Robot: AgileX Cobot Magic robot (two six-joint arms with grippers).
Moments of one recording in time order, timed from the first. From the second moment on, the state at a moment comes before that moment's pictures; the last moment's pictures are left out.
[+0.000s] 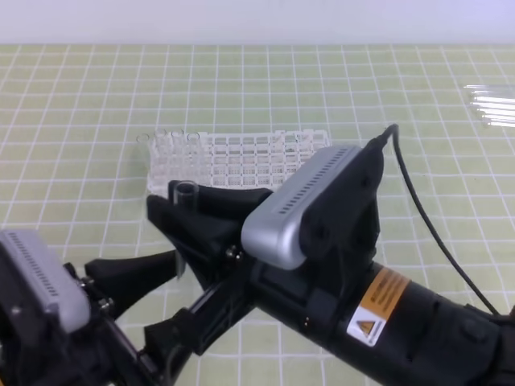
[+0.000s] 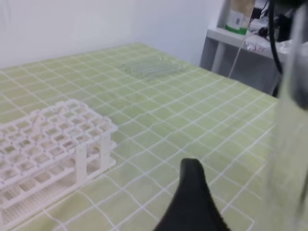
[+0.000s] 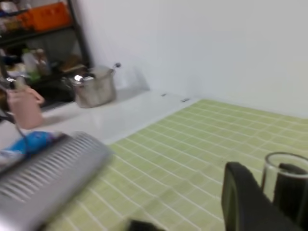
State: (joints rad) left arm -0.89 0.78 -0.29 0.22 -0.27 -0.26; right arm 1.19 1.31 -0.81 0.38 -0.52 -0.15
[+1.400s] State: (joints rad) left arm -0.89 0.01 0.01 0.21 0.19 -0.35; right arm 1.08 1.26 -0.81 0.59 -0.43 -0.39
